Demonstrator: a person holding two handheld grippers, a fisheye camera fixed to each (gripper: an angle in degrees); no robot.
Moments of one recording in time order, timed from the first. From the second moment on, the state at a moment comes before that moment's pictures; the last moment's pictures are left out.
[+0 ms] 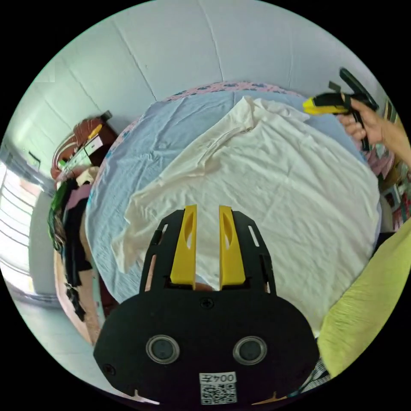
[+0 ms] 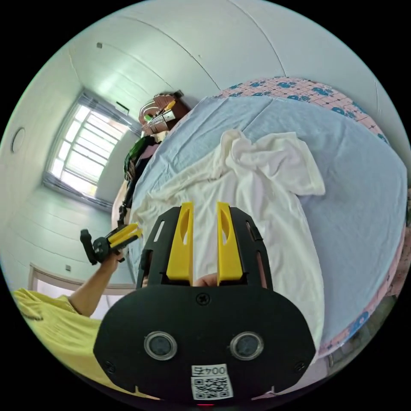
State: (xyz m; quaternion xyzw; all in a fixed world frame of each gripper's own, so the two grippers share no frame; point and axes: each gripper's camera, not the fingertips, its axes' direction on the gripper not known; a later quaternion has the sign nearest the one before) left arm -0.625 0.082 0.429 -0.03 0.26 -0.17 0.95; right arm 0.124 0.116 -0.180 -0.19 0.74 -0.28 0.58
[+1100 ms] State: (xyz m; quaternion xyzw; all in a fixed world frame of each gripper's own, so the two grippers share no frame) left arm -0.631 -0.070 0.700 -0.17 0.38 -0.45 0.79; right arm 0.101 -0.100 -0.062 -0.20 0.72 -0.05 0.67
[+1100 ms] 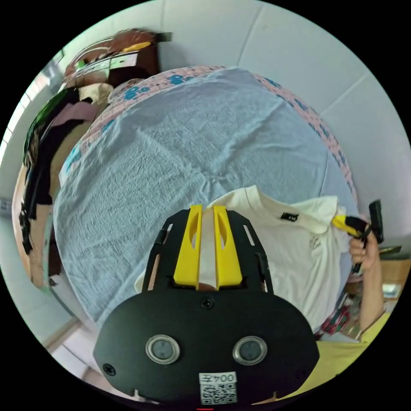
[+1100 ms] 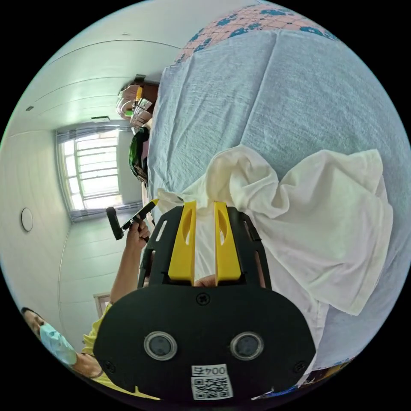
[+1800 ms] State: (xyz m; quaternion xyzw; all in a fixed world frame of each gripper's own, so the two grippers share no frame) left arm -0.382 -0.352 0.566 0.02 0.35 -0.03 0.94; right arm -0.050 -0.033 -0.113 -0.17 0.80 -0.27 0.50
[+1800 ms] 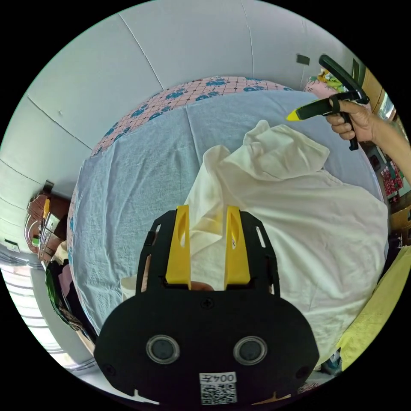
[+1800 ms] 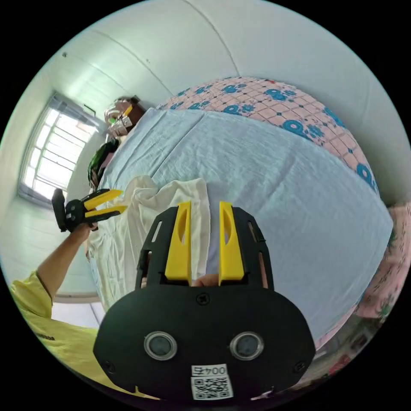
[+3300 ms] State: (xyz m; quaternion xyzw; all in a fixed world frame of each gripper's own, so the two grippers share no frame) left arm -0.481 -0.093 0.508 -0.06 0.52 -0.35 0.78; right arm -0.172 0.016 -0.147 -0.08 0.74 -0.15 0.65
